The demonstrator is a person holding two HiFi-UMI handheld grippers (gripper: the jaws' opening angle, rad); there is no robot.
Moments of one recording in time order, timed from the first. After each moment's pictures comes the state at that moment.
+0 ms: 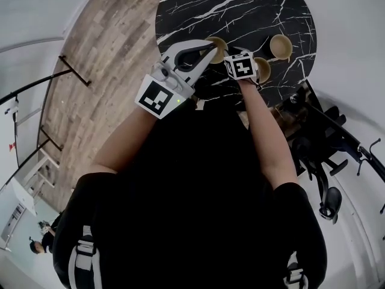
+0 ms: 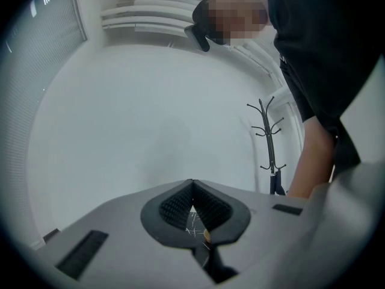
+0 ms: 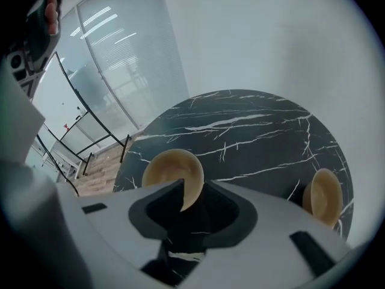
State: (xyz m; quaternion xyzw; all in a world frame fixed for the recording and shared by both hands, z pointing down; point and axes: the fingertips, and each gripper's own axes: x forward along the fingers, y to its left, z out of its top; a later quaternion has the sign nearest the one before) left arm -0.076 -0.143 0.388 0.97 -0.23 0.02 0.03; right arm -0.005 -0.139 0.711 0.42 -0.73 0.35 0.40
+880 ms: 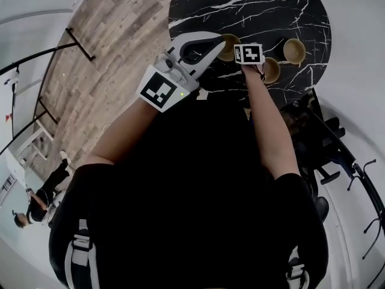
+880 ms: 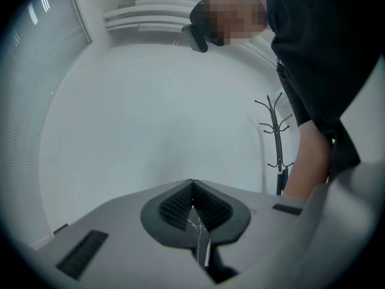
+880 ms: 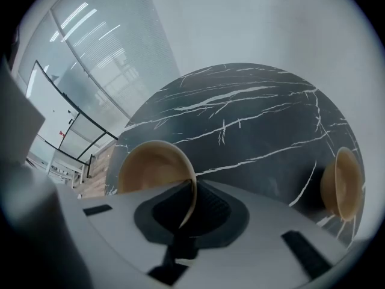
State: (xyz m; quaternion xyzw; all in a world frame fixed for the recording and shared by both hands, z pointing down) left arm -0.093 -0.149 0.392 0.96 -0.27 0.03 0.04; right arm -0.003 -0.146 0.754 0.41 -0.68 0.41 0.44
